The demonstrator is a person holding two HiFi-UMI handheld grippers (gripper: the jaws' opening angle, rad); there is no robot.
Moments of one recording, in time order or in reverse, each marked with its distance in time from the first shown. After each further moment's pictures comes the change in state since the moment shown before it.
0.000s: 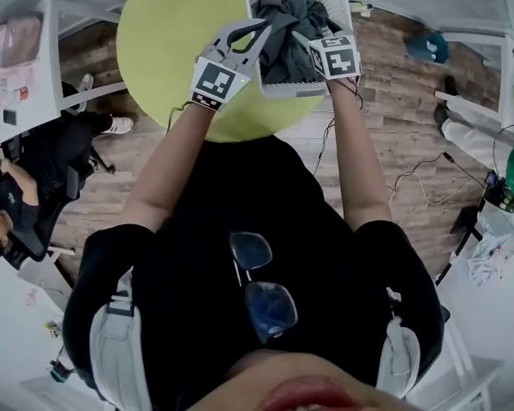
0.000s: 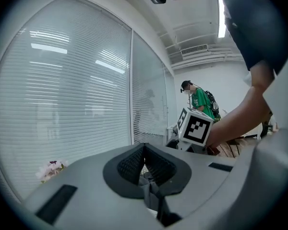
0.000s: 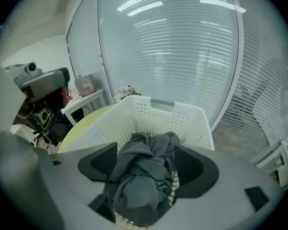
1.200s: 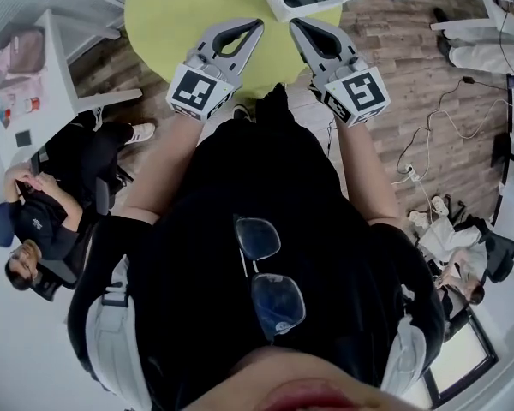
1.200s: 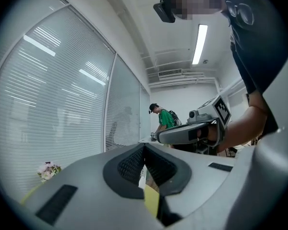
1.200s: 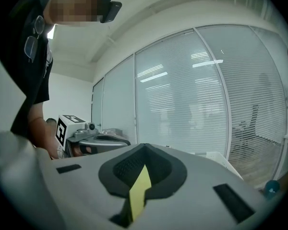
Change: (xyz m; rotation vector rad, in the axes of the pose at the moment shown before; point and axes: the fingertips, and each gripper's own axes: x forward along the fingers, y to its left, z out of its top) left arm -0.245 -0.109 0.037 0.016 -0.160 -0.291; right arm -0.258 0.294 0.019 -0.020 -0.731 0.024
